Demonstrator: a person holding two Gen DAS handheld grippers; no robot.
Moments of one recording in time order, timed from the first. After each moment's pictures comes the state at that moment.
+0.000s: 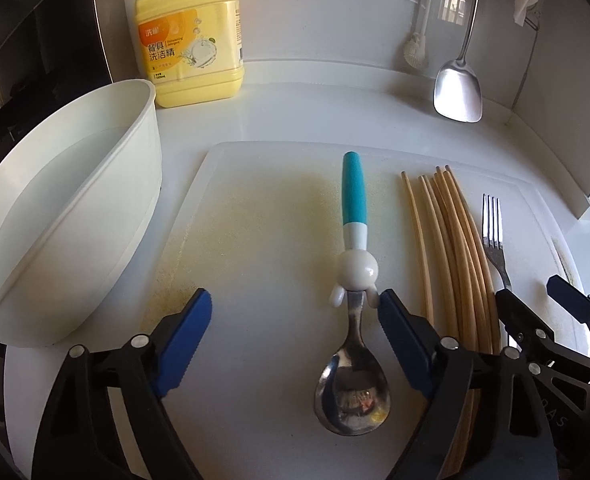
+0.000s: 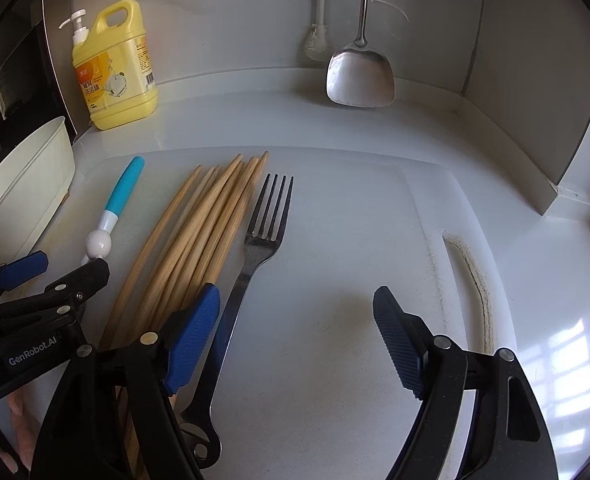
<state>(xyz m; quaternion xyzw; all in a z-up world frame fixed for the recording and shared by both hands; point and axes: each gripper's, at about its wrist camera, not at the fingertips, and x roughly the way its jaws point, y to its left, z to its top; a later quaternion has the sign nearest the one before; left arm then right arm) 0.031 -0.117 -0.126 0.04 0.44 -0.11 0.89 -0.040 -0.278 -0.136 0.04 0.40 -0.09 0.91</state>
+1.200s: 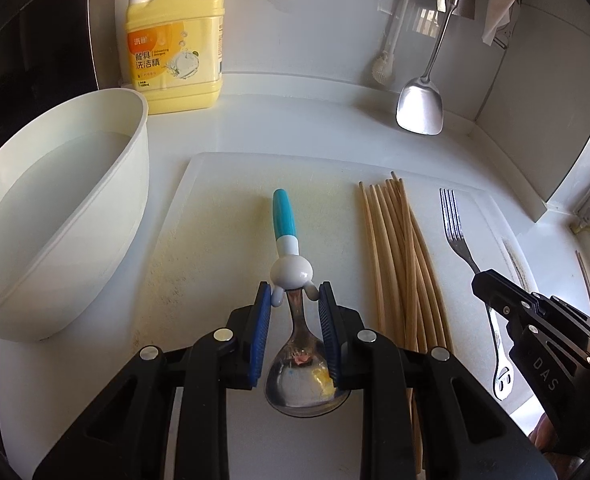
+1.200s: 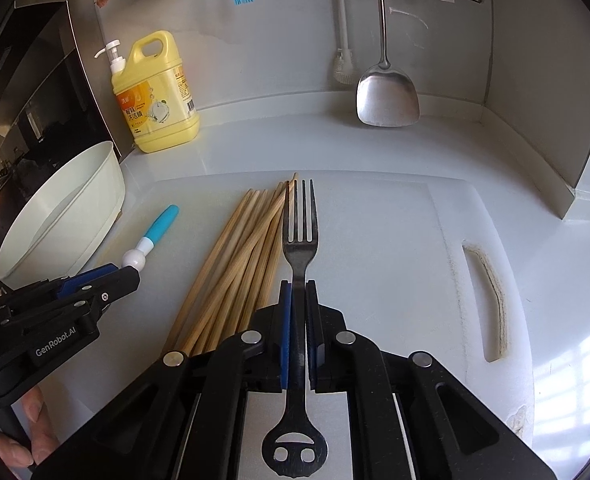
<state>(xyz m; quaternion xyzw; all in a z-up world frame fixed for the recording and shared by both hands) 0.013 -0.103 -0.100 0.01 0.43 -0.17 0.88 -0.060 -0.278 -0.114 0.08 0.37 -0.02 0.92</state>
